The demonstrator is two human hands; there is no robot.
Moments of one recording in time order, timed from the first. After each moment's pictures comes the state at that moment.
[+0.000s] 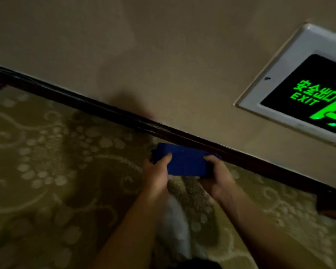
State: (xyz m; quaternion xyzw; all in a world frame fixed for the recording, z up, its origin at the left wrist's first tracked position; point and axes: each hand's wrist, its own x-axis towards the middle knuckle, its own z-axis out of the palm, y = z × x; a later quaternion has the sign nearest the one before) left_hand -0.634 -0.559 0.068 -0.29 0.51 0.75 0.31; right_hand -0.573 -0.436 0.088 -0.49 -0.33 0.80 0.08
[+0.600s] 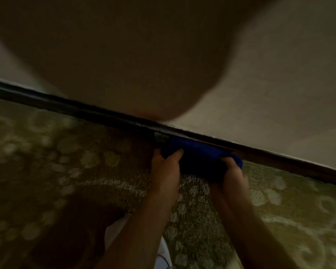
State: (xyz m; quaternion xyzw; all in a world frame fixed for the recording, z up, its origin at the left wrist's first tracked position) left_hand -0.734 -0.515 -0.017 -0.28 0.56 0.68 0.38; right_hand -0.655 -0.429 -0.004 -0.59 -0.25 0.73 0.24
